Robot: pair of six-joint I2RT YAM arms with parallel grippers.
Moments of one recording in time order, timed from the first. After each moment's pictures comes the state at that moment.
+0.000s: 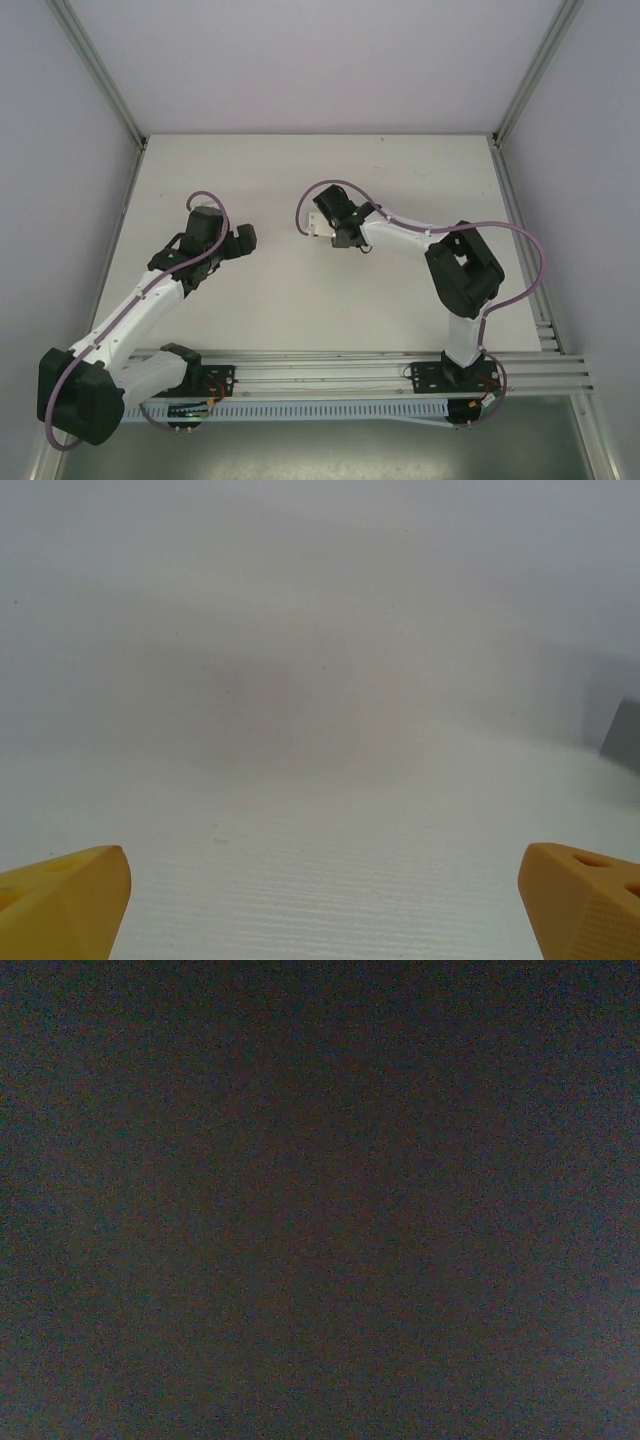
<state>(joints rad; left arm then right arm) -0.37 1.07 0.74 -0.46 -0.17 -0.52 0.76 1.86 1.28 -0.44 0.40 -0.88</state>
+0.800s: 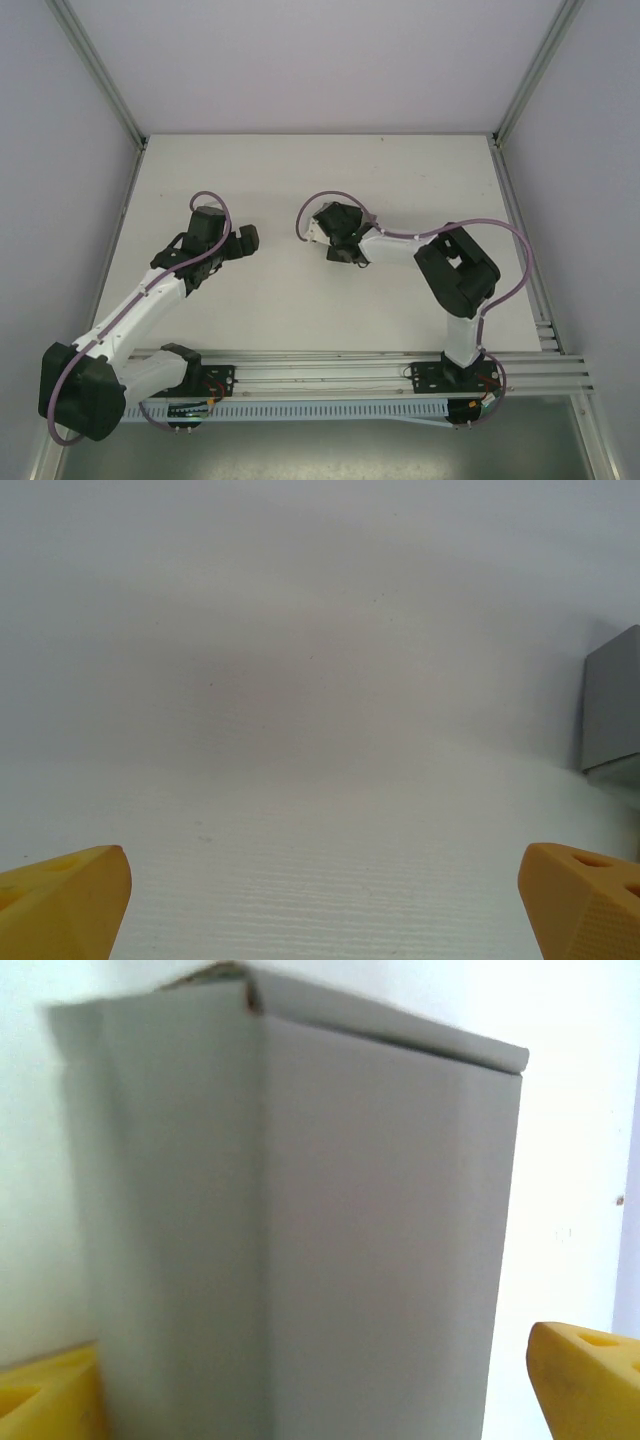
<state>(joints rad) -0.37 1.10 0.73 -0.43 -0.14 -0.51 0.80 1.87 1.11 -0.19 0.45 -0.78</state>
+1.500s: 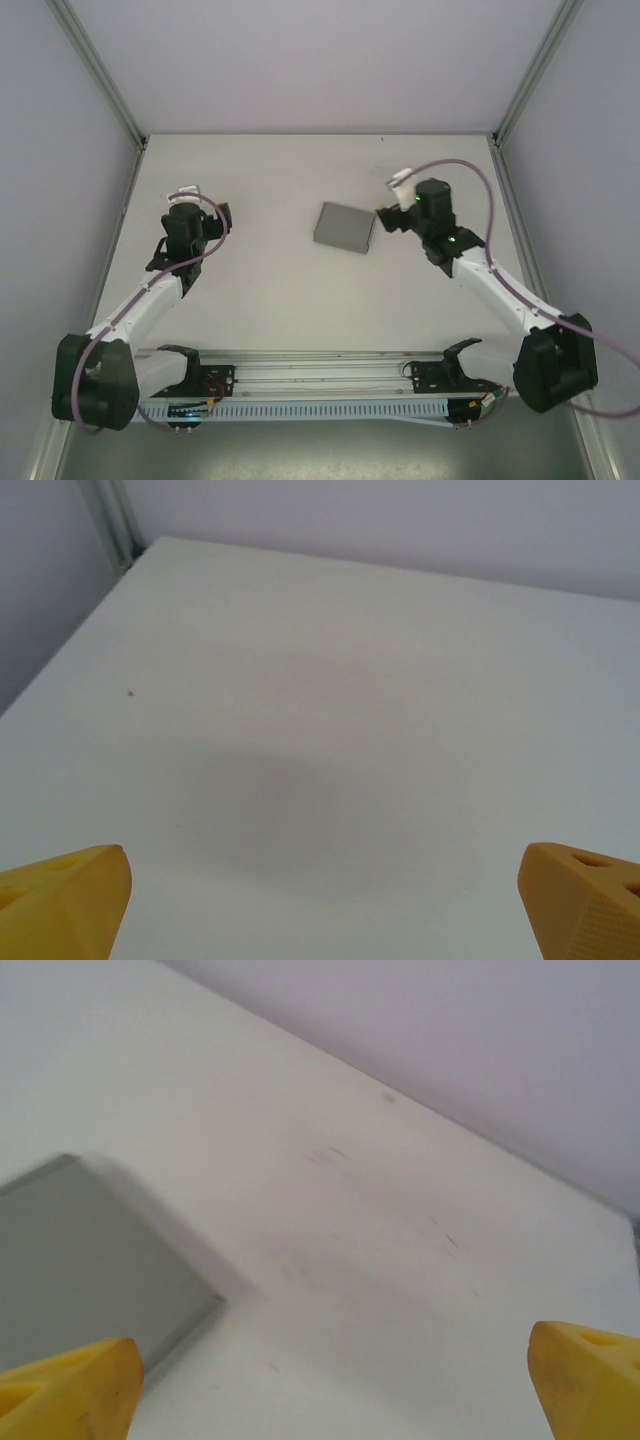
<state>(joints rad) -0.16 1.15 0.56 0.13 -0.28 -0.20 0.38 1.17 0.79 -0.09 0.14 -0.29</state>
